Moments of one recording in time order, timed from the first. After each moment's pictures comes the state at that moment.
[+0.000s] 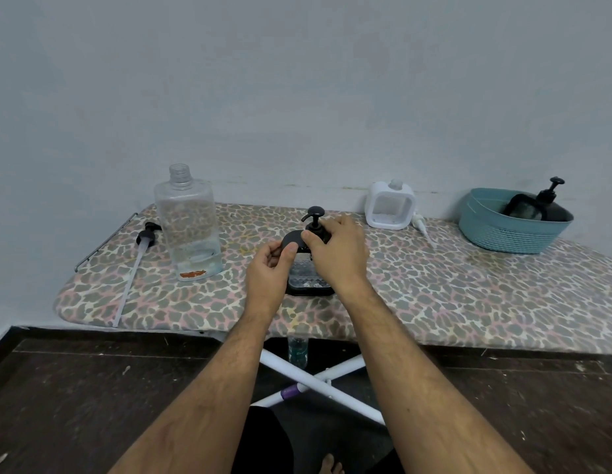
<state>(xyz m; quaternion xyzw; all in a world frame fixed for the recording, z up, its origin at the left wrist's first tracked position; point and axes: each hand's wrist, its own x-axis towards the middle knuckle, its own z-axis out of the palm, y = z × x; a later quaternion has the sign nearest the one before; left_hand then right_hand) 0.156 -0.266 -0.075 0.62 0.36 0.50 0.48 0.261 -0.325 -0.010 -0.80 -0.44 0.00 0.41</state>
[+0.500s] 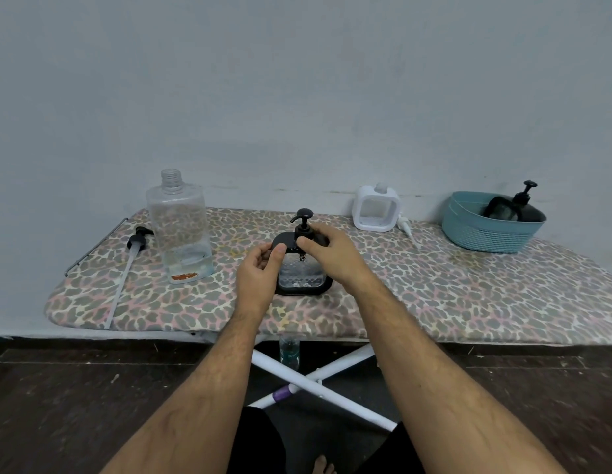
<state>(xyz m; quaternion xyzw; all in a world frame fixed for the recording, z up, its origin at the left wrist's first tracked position) 0.153 -0.265 -0.076 0.61 0.38 0.48 0.50 0.277 -0.347 -0.001 -0.69 -0.47 0.23 0.49</state>
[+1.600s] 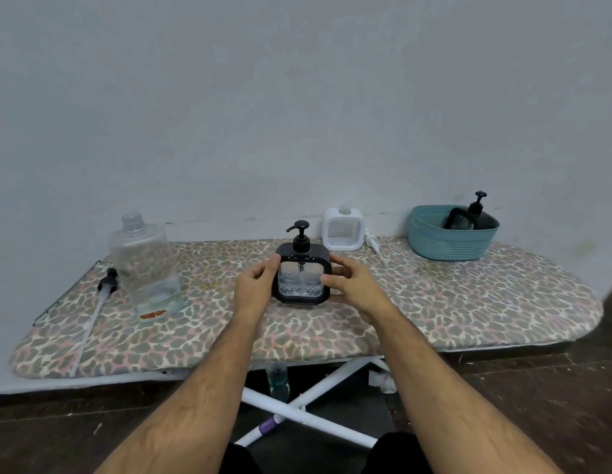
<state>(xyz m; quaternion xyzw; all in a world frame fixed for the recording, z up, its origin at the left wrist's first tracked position) 0.206 -0.281 -0.042 0.59 0.37 0.42 0.59 0.372 -0.393 -0.037 -0.59 -0.36 0.37 0.62</state>
